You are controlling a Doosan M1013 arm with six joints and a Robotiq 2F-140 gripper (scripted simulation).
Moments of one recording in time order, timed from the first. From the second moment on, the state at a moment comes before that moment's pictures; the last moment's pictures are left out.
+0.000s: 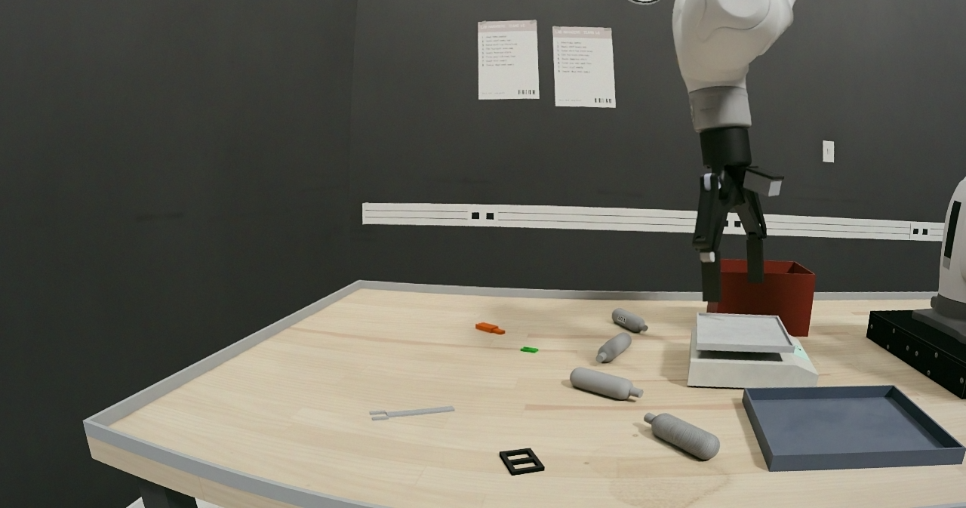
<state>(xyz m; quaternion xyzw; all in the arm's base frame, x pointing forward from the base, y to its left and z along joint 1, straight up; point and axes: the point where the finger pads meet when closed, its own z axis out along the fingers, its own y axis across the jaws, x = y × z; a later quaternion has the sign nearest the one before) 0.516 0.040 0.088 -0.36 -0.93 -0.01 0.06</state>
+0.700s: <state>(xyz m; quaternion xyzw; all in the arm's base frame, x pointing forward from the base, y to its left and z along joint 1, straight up) 0.487 0.006 0.152 -0.09 -1.00 0.00 0.00</state>
